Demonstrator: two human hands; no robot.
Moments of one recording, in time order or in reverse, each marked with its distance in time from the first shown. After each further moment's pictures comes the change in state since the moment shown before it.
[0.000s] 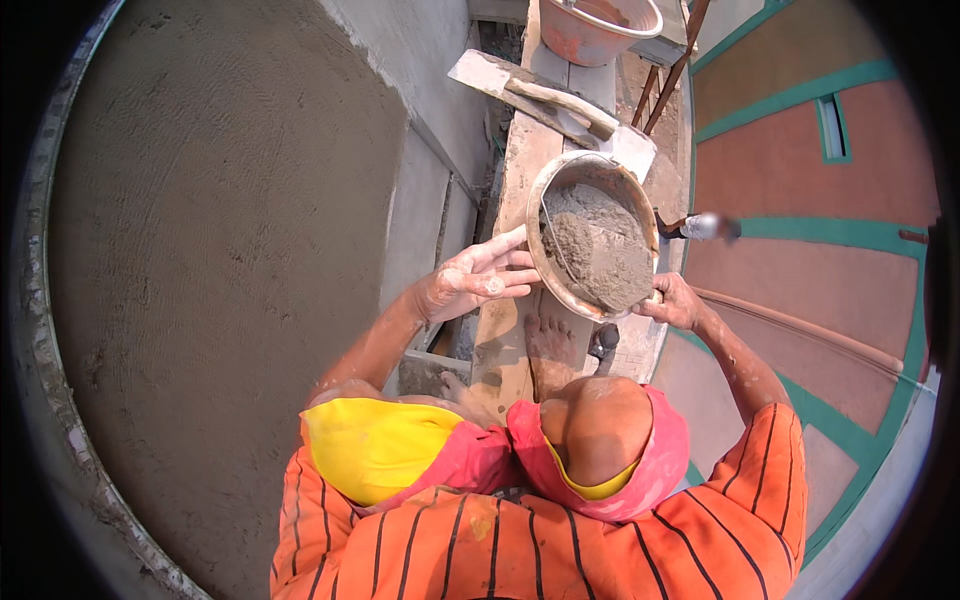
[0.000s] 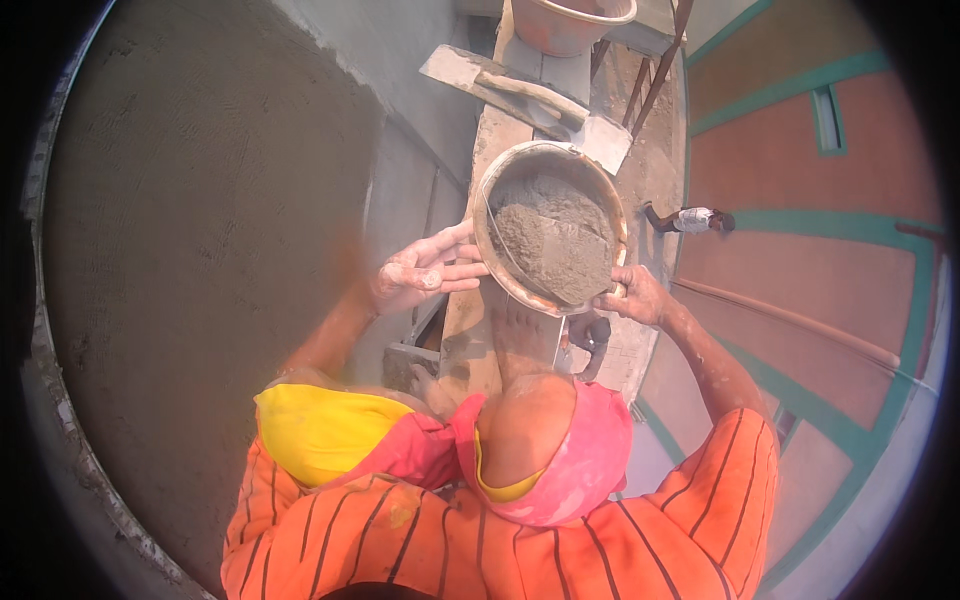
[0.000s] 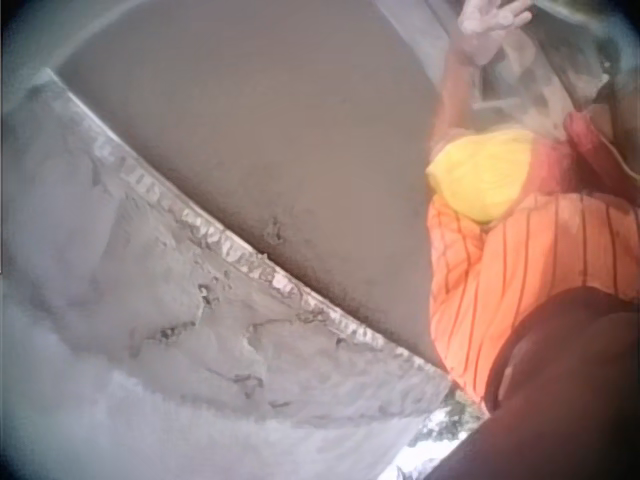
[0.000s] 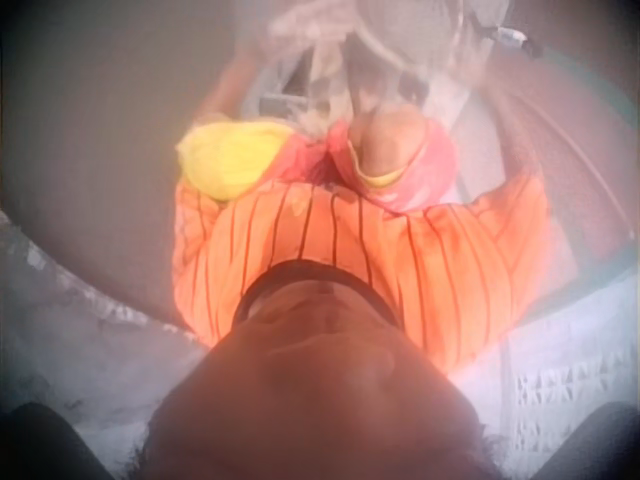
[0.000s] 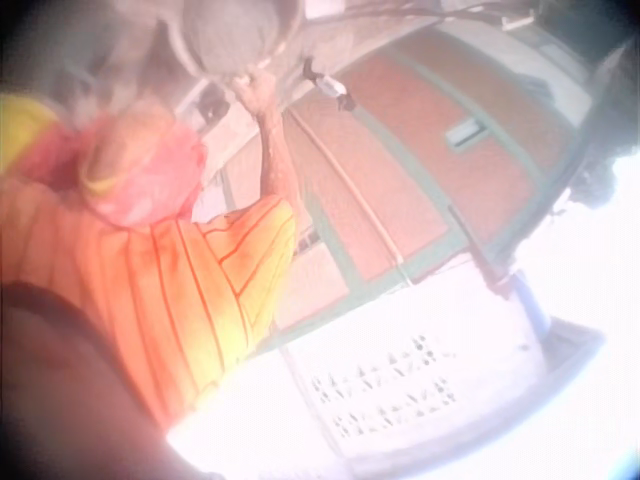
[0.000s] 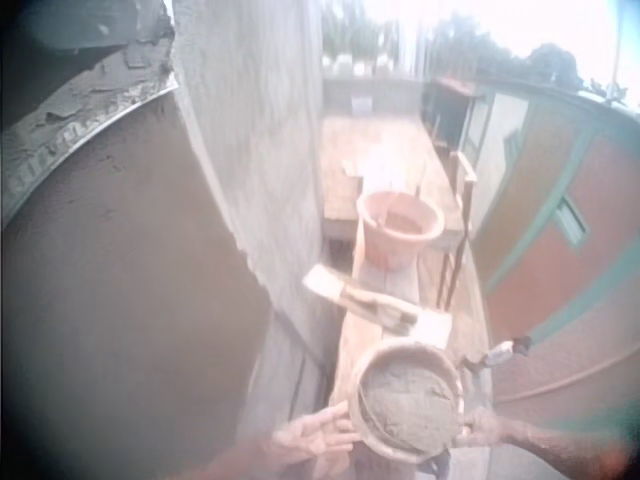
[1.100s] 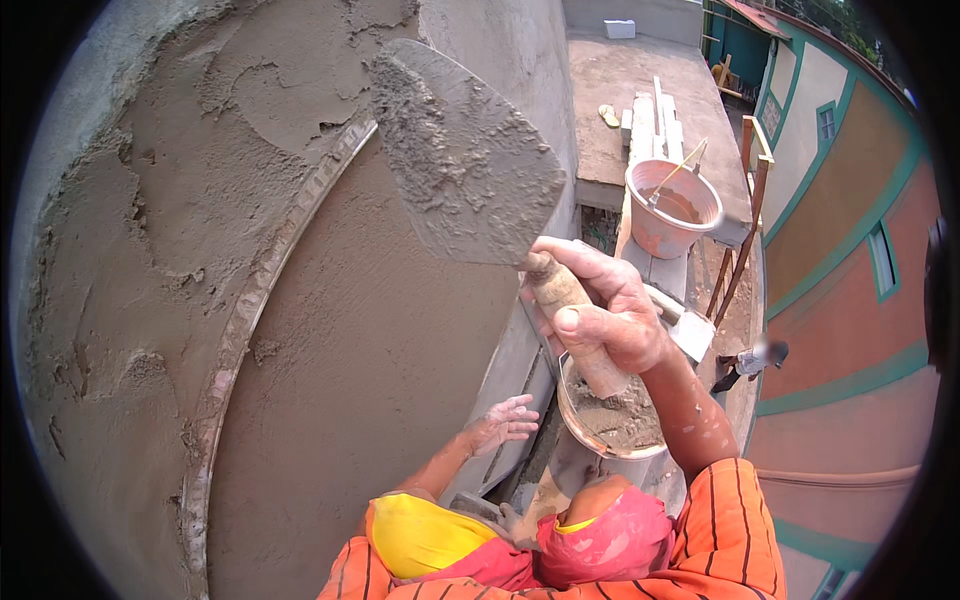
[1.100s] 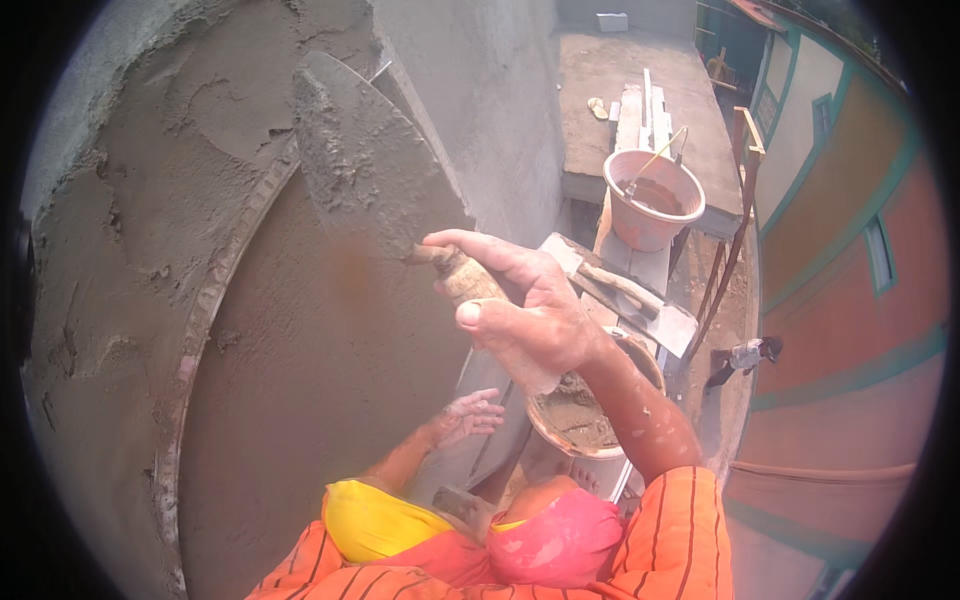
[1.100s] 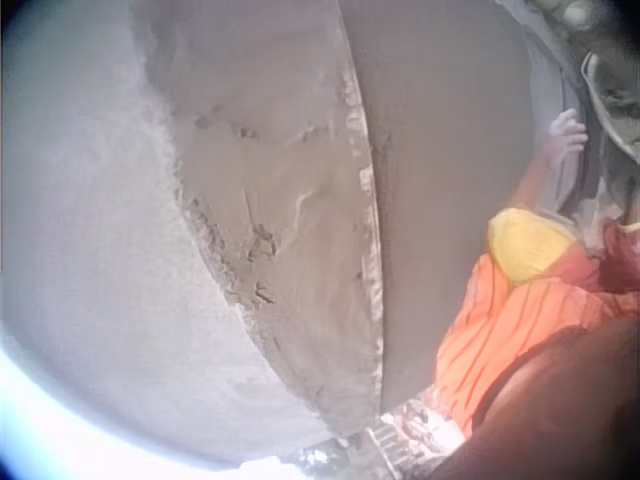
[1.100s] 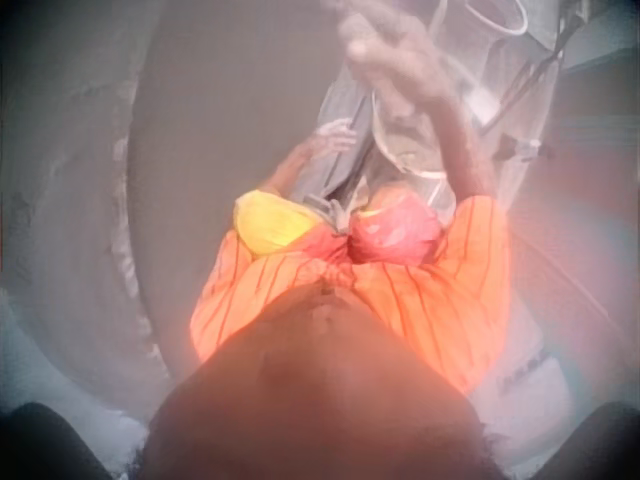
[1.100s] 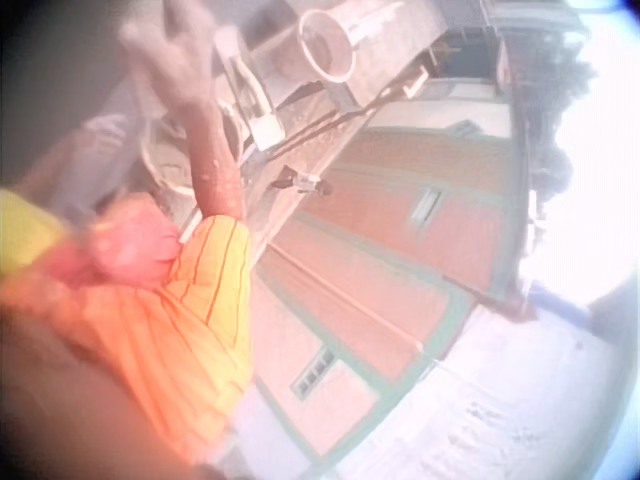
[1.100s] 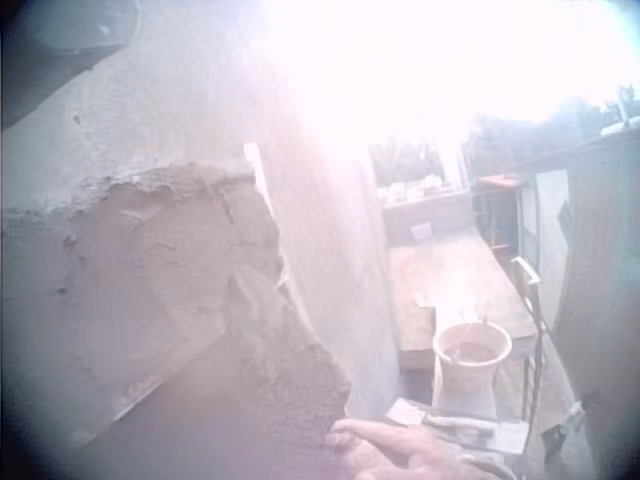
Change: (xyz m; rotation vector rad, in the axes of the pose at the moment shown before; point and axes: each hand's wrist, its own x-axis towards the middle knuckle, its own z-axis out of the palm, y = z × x) left_hand -0.098 -0.060 -0.087 0.079 0.418 0.111; right_hand 0.036 -0.361 0.002 0.700 -0.201 -1.000
